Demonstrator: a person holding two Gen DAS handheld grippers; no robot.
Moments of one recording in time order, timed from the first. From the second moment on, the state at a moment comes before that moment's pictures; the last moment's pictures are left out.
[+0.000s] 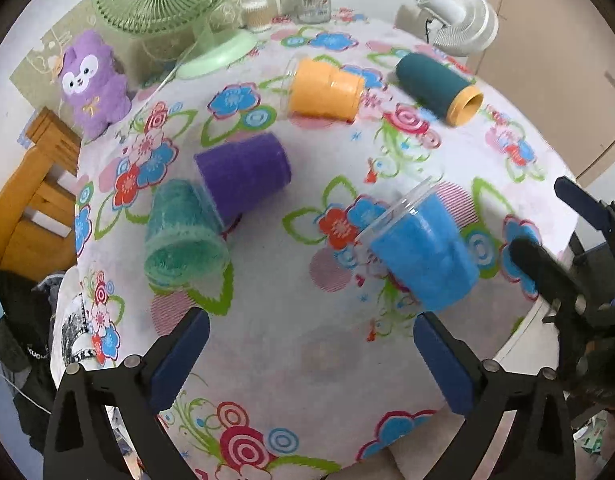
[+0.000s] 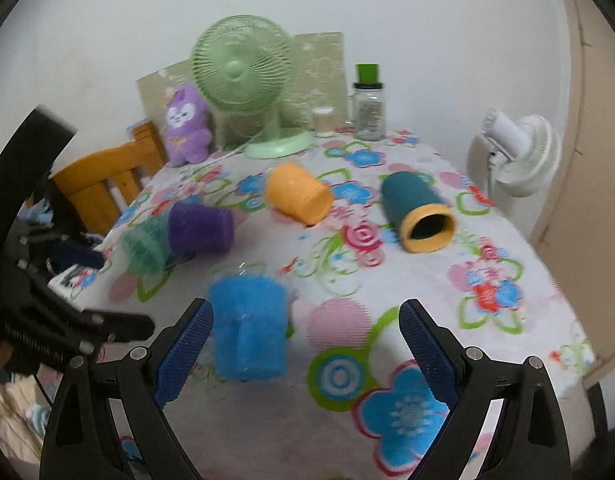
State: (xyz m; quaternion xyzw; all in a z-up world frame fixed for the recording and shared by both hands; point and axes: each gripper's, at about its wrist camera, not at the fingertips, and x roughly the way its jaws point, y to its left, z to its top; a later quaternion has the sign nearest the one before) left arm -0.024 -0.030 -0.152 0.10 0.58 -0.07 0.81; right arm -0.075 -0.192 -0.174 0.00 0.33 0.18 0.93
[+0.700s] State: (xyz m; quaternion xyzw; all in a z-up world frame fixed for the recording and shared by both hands) left arm -0.026 0.001 -0.220 0.10 0.58 -0.03 0.81; right arm -0.095 -0.155 -0.248 0.00 0.26 0.22 0.94
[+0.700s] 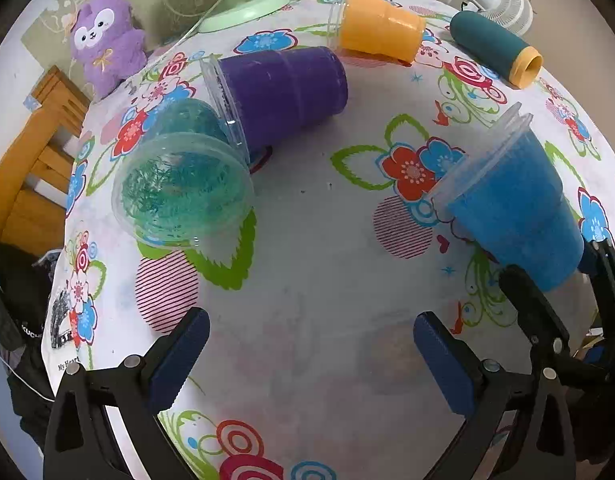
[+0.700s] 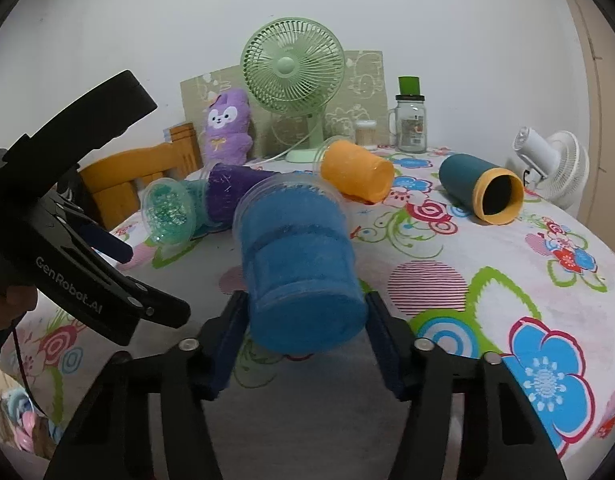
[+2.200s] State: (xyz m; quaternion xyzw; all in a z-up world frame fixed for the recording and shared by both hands) left arm -0.018 0.034 -0.151 -0.10 0.58 0.01 0.81; right arm 0.036 -0.100 -0.160 -0.21 0.63 0.22 0.72
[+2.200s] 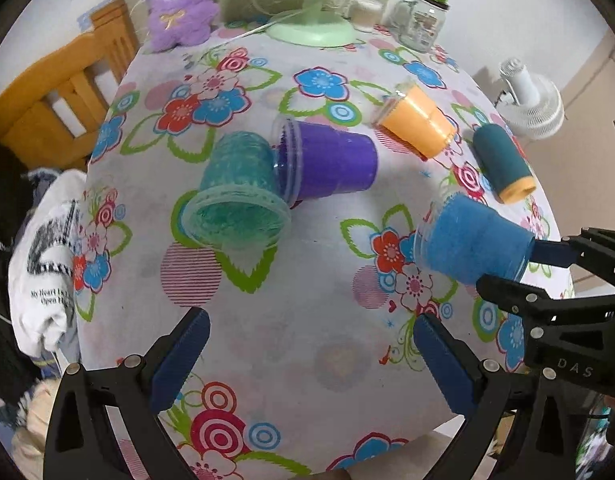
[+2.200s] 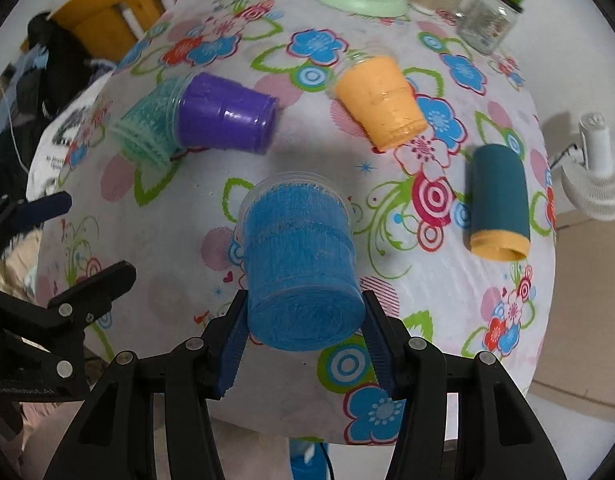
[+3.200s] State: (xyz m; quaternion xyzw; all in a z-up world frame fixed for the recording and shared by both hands) left arm -0.003 0.065 -0.174 -0.14 0.59 0.01 0.80; right arm 0.056 -0.041 -0.186 -0.34 0.66 0.26 0.62
